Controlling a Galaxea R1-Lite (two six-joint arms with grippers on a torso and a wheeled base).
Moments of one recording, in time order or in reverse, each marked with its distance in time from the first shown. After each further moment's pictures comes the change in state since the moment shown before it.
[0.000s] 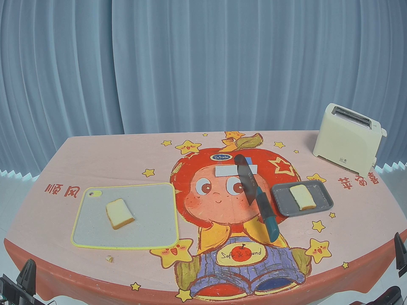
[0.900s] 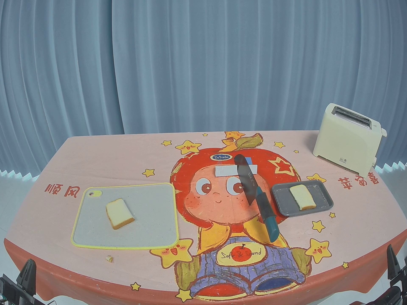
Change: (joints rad) left arm 0.000 0.000 0.000 0.000 0.000 0.000; right arm -0.005 -0.114 0.098 0.014 -0.003 0.009
